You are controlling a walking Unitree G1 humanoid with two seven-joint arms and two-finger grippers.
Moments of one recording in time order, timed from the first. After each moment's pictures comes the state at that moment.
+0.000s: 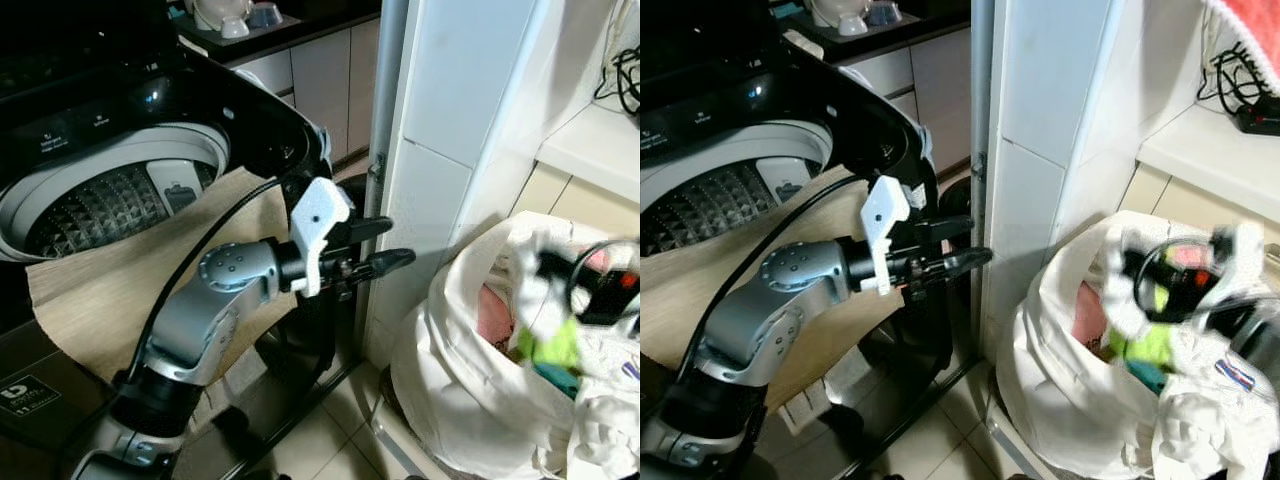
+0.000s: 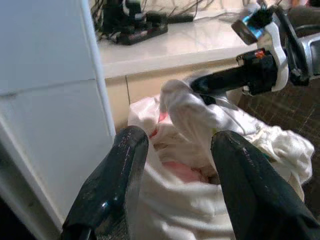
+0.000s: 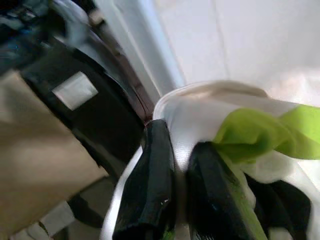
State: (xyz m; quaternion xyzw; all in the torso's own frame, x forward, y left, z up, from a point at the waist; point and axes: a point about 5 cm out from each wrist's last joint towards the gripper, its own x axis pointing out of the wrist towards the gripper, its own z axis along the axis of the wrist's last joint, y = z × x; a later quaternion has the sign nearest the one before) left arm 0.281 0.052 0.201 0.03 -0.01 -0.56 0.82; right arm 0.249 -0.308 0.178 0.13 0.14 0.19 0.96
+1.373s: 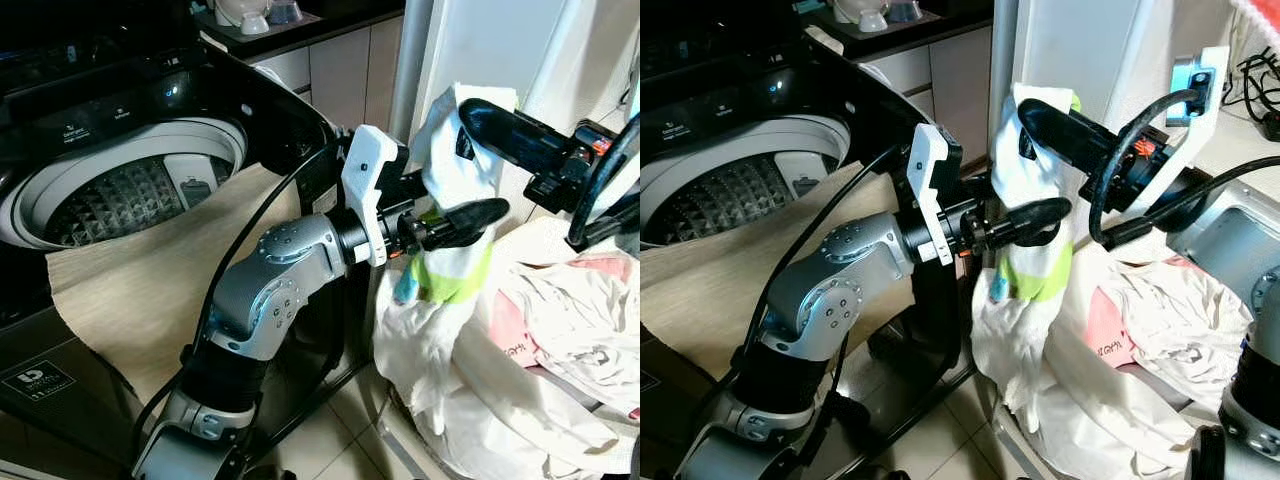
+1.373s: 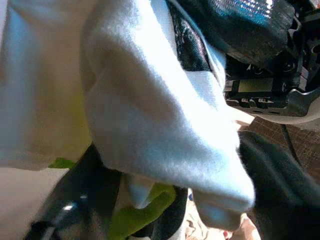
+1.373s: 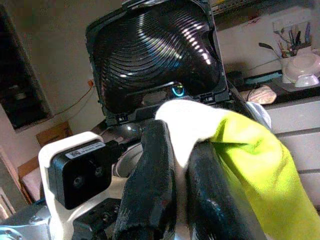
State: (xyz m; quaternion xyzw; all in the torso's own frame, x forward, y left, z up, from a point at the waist) left arm 0.284 0.002 0.235 -0.12 -0.05 -0.58 0.80; right arm 0.261 -0.190 0.299 0.15 -0.04 0.43 0.89
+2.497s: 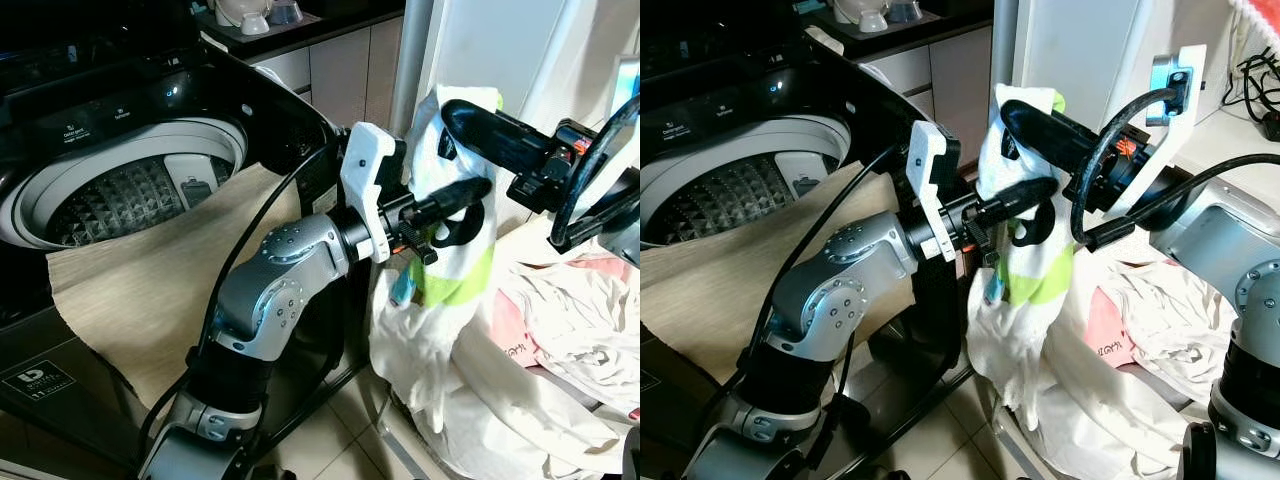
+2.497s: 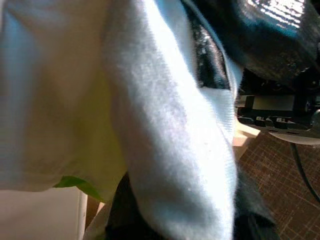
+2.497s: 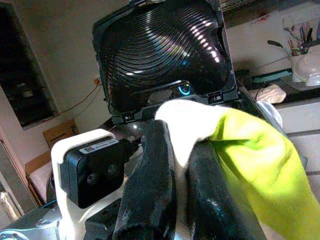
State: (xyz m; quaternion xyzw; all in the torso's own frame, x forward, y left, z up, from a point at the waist) left arm 0.287 0.001 0.236 -0.14 -0.06 -0.56 0.81; right arm 0.262 -0.180 0.300 0.15 -0.03 0.45 0.88
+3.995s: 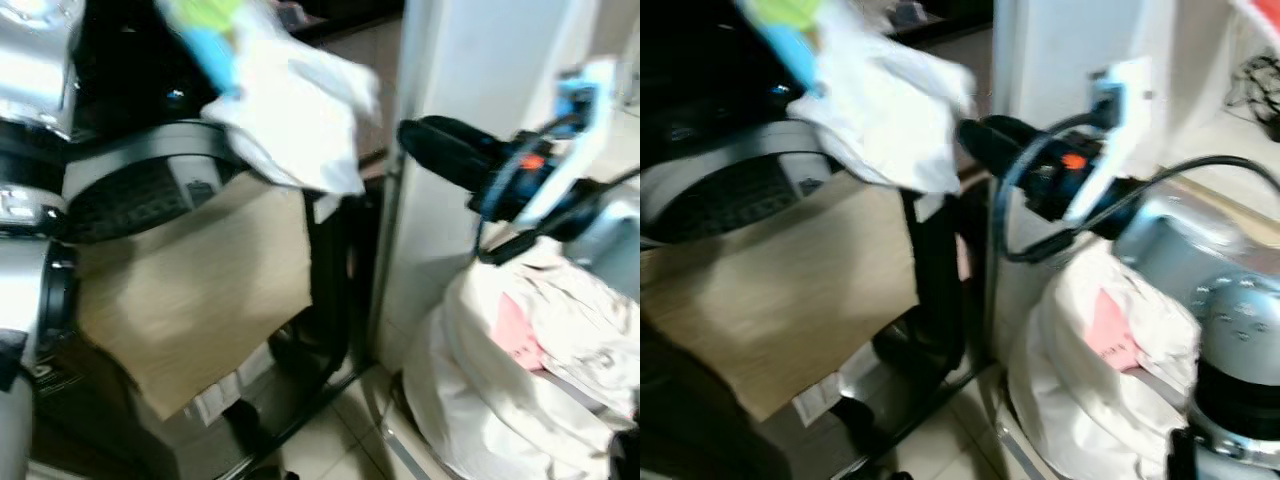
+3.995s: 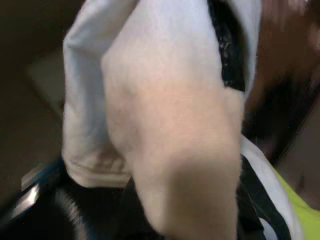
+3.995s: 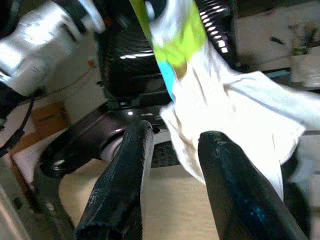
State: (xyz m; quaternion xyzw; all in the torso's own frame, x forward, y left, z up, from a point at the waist) left arm 0.387 0.217 0.401 0.37 -0.22 0.03 0.90; right arm 0.258 -0.142 0.291 0.10 -0.02 0.44 0.89
